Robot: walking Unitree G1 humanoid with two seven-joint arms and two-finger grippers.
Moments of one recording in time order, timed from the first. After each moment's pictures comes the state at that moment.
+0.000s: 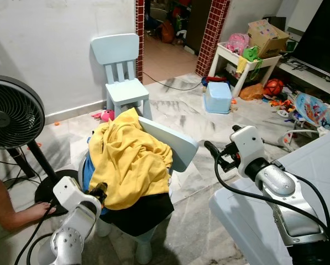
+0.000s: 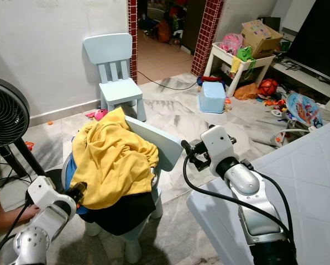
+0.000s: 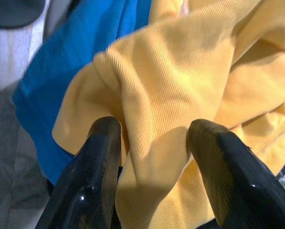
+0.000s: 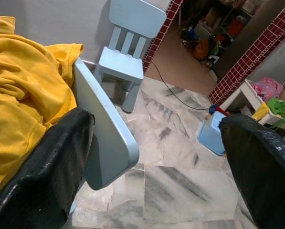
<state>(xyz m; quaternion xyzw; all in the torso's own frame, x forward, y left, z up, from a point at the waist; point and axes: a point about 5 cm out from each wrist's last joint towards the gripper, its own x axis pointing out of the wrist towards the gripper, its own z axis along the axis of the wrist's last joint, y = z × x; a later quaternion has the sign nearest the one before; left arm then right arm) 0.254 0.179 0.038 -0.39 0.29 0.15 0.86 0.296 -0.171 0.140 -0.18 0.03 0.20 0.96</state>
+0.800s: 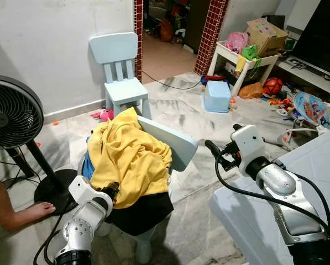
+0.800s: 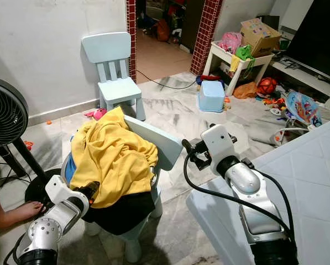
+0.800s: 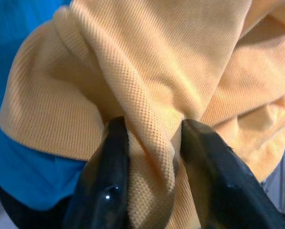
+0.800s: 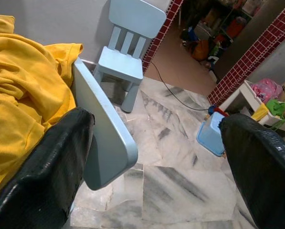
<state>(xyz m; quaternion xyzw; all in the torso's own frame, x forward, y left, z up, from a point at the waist) 0.269 0.171 0.026 -0.42 0.30 0.13 0.84 0.297 -0.172 0.141 -0.18 0.03 0.19 0.96</state>
